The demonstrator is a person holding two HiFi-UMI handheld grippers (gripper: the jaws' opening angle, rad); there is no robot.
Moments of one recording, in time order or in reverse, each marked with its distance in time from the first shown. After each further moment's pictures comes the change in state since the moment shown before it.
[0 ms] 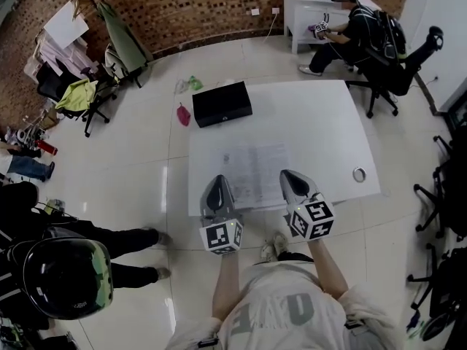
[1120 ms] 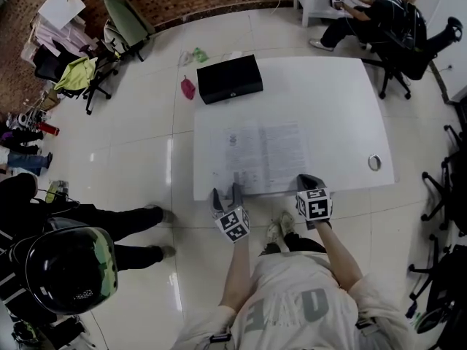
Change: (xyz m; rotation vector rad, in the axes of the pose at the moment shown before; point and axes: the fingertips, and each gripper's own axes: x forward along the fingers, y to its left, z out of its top) left arm -0.053 0.067 -0.233 -0.100 0.470 0.325; right arm 0.017 -0.082 -0.202 -0.031 0.542 -0.186
